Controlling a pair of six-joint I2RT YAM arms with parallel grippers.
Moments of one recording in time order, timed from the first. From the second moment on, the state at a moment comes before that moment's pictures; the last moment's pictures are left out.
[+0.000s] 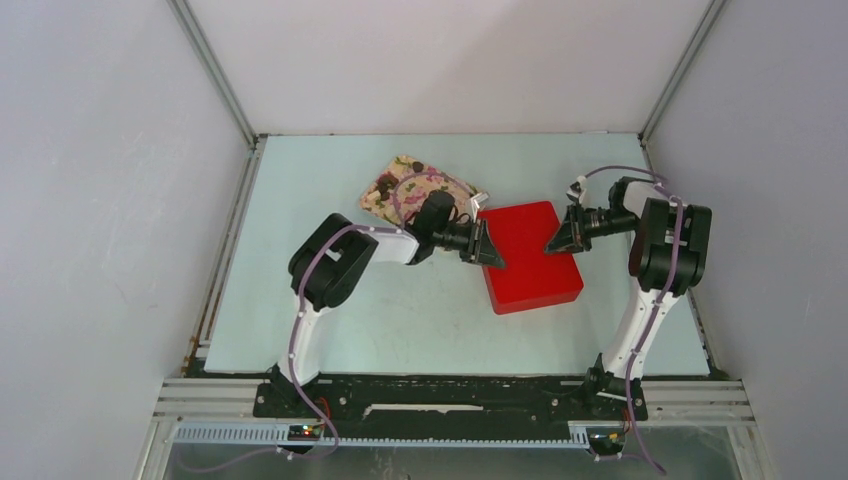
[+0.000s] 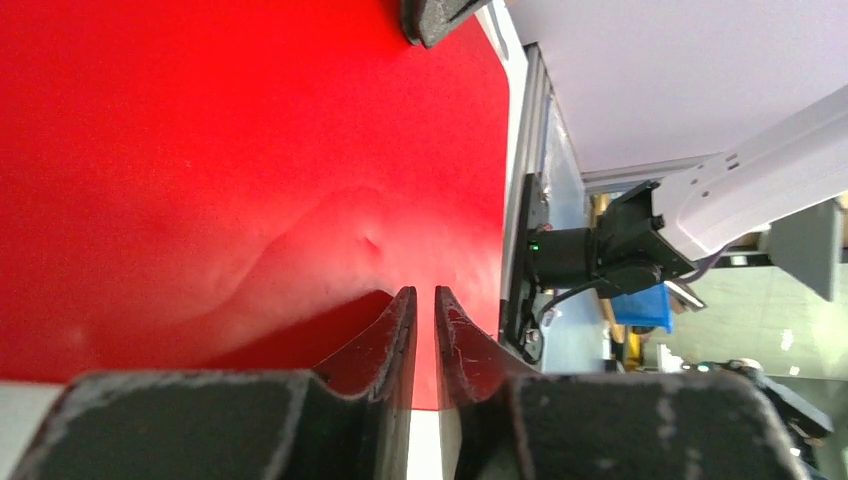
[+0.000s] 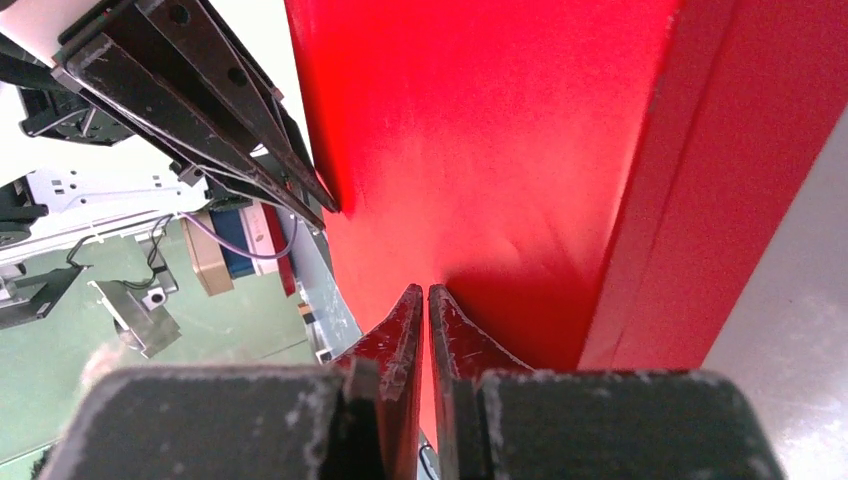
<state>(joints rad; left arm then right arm) -0.69 2.16 1.24 0.50 0.91 -0.75 -0.23 2.09 1.40 -1.09 -1.05 -0.38</state>
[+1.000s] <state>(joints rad) -0.26 1.43 1.19 -0.29 0.23 0.26 -0.29 1.23 1.12 -0.51 -0.74 -0.22</state>
